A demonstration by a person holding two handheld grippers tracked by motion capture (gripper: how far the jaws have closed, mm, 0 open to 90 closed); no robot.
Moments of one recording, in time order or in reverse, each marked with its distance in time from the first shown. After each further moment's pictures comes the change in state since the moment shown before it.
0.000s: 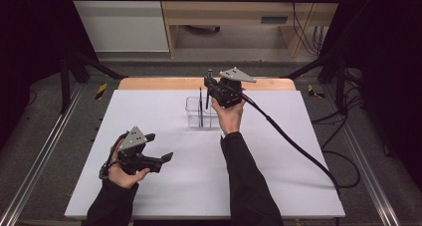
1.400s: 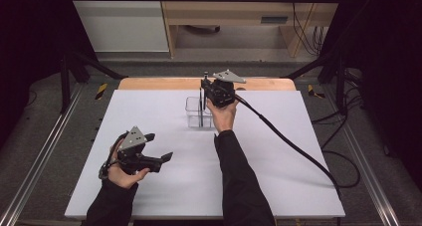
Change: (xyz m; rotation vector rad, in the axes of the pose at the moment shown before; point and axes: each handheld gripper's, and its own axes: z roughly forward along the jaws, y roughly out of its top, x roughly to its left) left arm 0.000 0.000 0.000 0.001 0.004 0.007; right arm -0.004 -0.021 0.034 0.035 -0.036 0.000
